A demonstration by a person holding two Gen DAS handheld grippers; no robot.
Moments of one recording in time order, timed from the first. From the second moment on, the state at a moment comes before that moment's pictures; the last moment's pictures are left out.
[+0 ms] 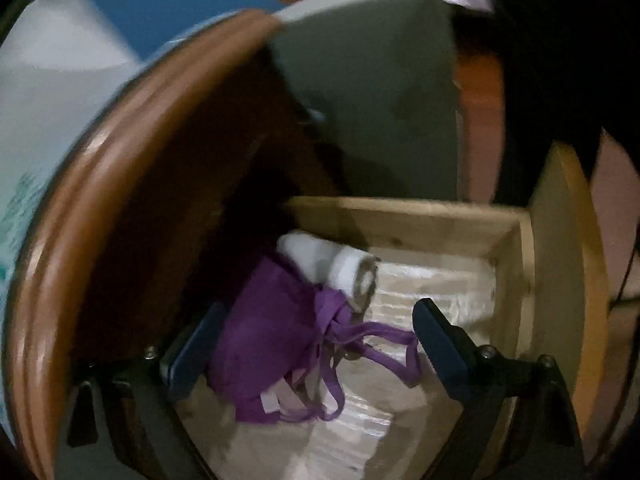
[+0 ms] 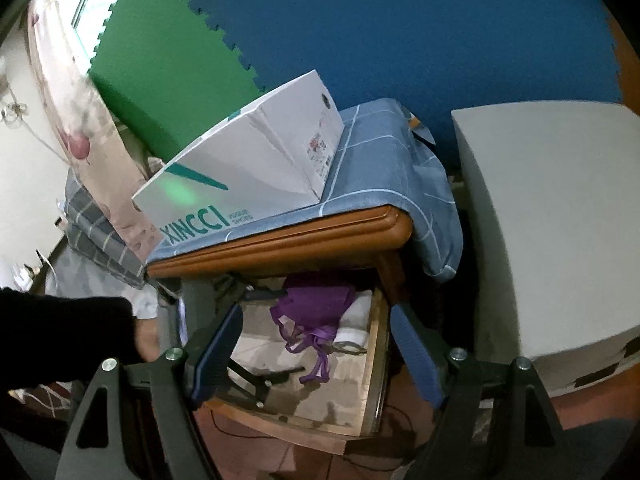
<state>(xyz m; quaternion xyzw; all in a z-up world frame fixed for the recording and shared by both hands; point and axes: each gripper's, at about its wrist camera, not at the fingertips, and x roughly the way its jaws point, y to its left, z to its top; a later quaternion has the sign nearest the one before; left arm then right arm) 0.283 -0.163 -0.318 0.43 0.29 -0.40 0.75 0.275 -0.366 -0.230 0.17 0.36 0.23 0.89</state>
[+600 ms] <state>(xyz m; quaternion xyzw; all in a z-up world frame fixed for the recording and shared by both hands) 0.288 -0.163 -0.404 0.63 0.13 -0.29 0.71 0.279 -0.359 -0.237 0.17 0.37 0.24 0.88</state>
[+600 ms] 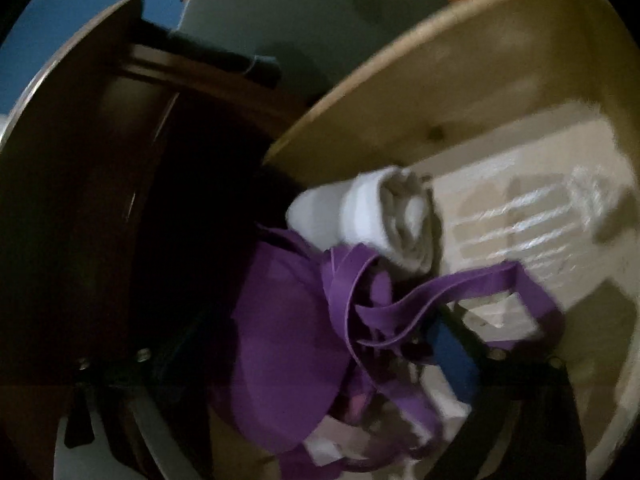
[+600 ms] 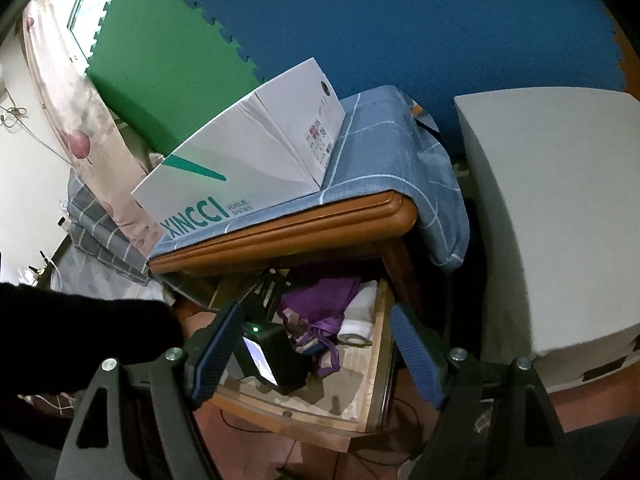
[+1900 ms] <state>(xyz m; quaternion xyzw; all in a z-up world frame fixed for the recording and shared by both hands) 0.205 -0.057 -0.064 0.17 0.33 -0.26 0.89 0.275 -0.332 -0.239 0.08 0.38 0.23 0.89</state>
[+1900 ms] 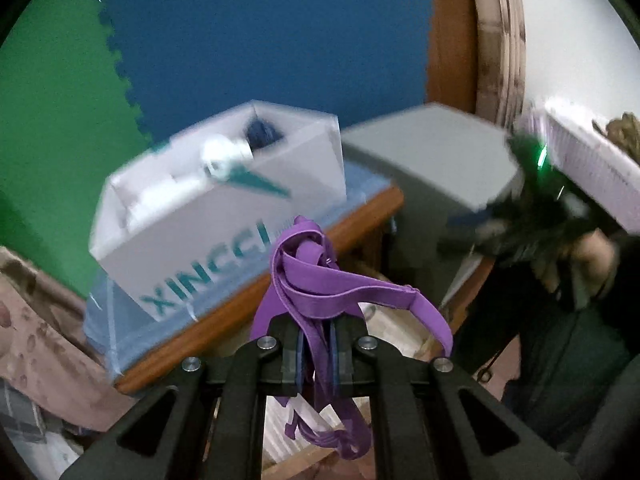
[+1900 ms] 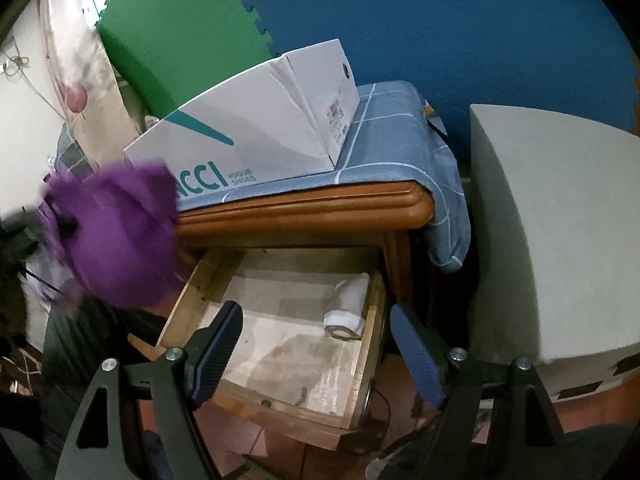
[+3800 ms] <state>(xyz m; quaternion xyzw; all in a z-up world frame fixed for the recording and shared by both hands) 0.468 -0.038 0.003 0.02 0.36 -0.01 0.93 0.271 -0.321 -0.241 0.06 0.39 0.25 0.88</state>
